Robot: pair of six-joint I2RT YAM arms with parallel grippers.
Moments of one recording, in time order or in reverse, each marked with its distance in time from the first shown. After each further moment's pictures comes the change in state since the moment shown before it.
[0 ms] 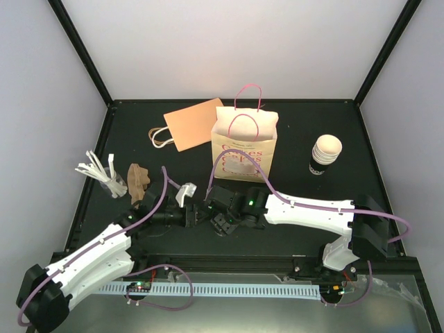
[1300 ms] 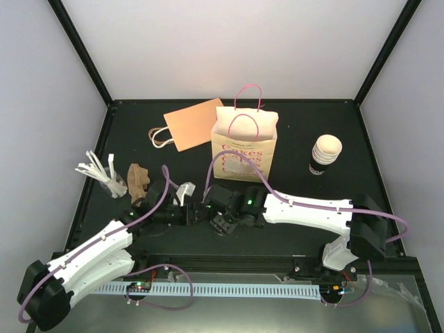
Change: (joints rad) left arm 0.001 0.063 0.020 -0.059 -0.056 -0.004; right arm -0.002 0.007 0.008 -0.002 -0.003 -0.079
